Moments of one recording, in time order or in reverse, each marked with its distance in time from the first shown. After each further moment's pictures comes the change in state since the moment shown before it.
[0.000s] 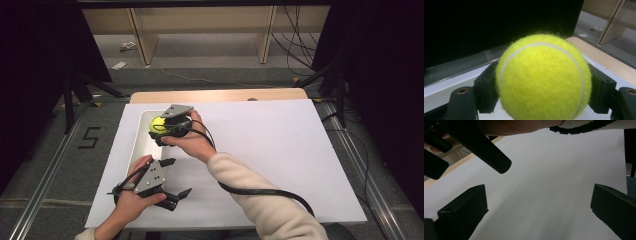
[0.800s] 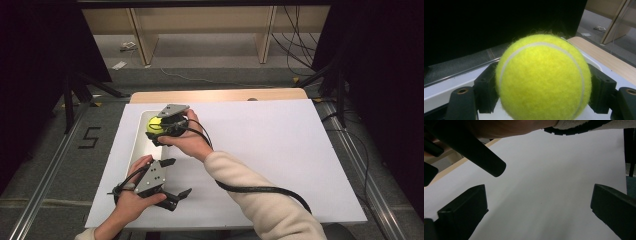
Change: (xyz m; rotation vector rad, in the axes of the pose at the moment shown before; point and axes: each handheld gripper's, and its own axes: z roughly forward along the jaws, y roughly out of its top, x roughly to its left) left arm 0.000 0.000 0.000 0.001 -0.001 0.002; right arm 0.003 0.004 0.008 0.013 0.017 -0.005
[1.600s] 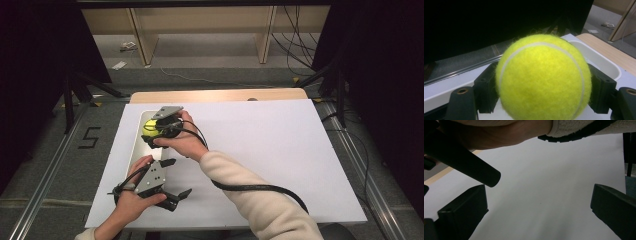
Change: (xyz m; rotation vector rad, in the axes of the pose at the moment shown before) left arm -0.001 0.000 0.000 -0.001 -0.005 -0.002; right arm 0.006 -0.001 0.015 0.035 0.041 -0.002
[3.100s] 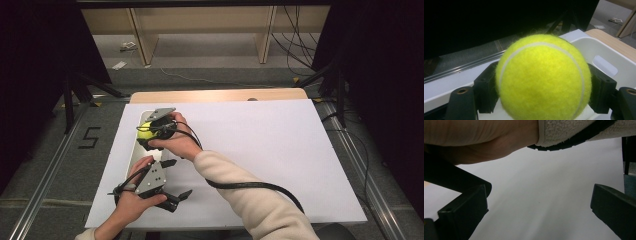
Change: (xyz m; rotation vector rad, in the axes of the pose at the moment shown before) left arm -0.001 0.000 0.001 0.007 -0.008 0.009; right arm 0.005 -0.001 0.021 0.038 0.029 -0.011
